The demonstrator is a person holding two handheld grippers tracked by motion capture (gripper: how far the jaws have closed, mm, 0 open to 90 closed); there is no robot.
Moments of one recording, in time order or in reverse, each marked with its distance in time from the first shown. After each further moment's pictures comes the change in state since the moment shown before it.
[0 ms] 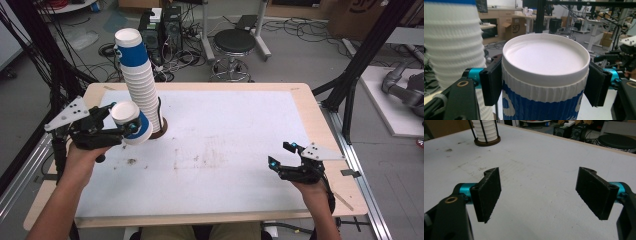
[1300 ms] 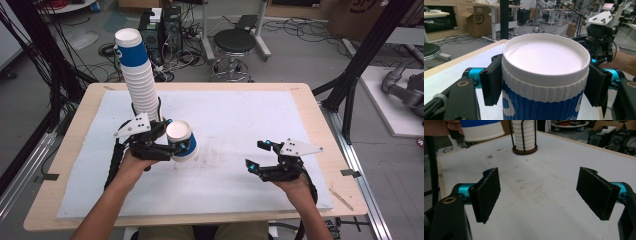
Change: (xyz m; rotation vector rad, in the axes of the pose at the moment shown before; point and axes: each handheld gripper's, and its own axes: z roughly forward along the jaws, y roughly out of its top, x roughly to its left) left arm -0.051 -0.034 0.090 0.047 -0.263 -0.016; right arm 0.036 0.026 0.035 -0.026 0.253 -0.049
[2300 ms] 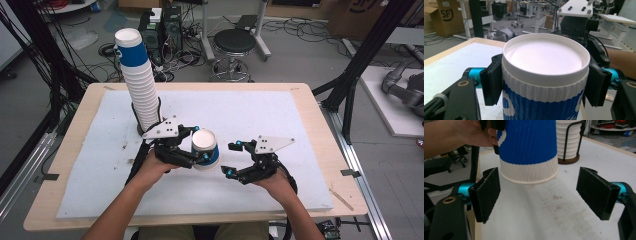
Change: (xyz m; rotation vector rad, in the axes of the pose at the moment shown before) left arm -0.021 -0.002 0.049 0.059 -0.183 0.039; right arm 0.022 0.020 0.049 0.009 0.267 -0.073
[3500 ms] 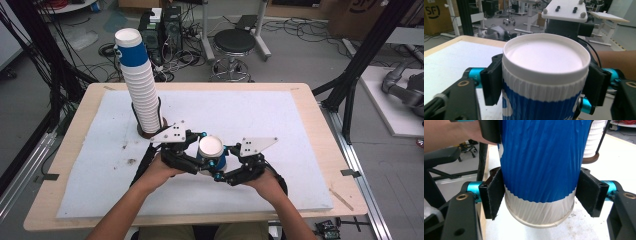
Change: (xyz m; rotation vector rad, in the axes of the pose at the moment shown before) left arm -0.008 -0.004 0.012 0.024 -0.038 -0.006; right arm 0.006 0.004 0.028 0.061 0.078 -0.054
